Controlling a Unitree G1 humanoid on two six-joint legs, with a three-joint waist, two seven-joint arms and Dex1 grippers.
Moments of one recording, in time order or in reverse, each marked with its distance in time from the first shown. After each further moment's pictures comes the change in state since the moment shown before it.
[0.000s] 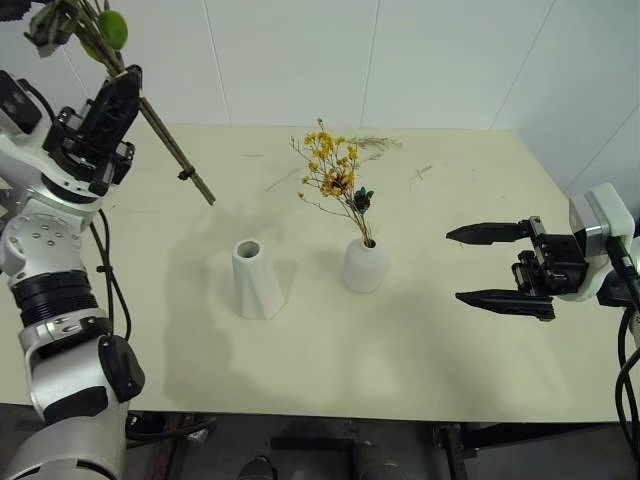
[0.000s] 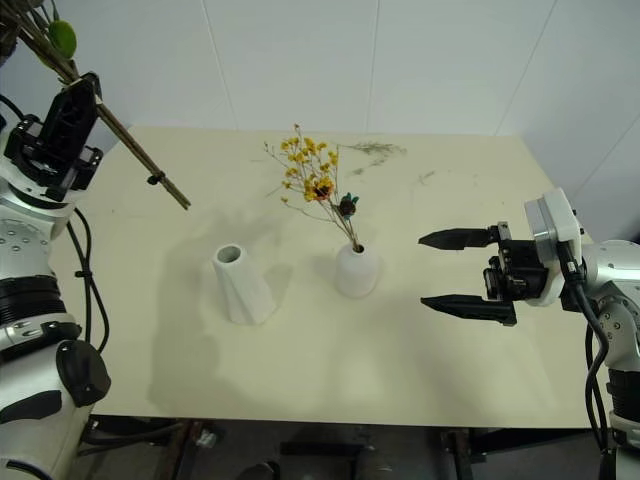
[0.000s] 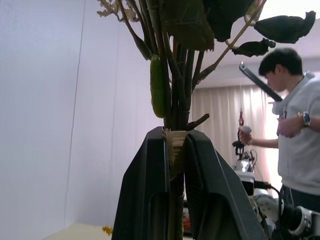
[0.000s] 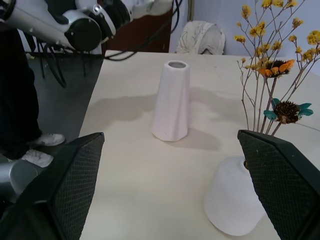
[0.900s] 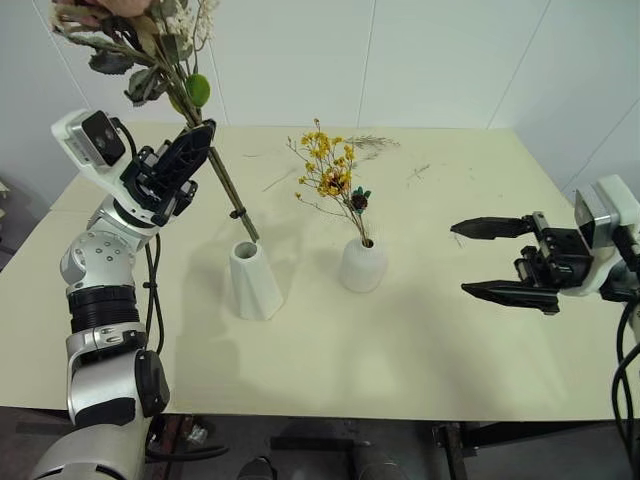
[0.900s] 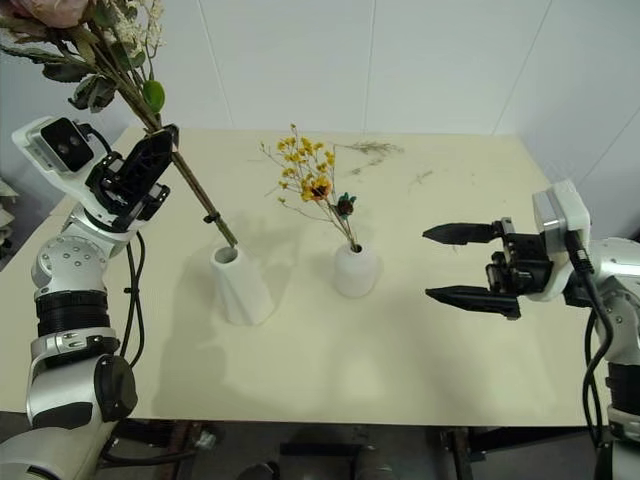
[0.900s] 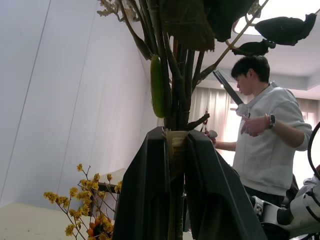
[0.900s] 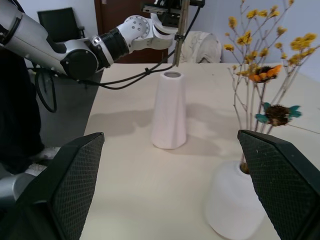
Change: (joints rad) left arm 0.067 -0.090 -0.114 -0.038 -0.001 0.041 -0.050; right arm -0.019 -0.014 -0.029 0.058 0.010 0.005 0.023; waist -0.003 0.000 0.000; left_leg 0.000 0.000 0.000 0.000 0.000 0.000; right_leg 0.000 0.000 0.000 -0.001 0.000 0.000
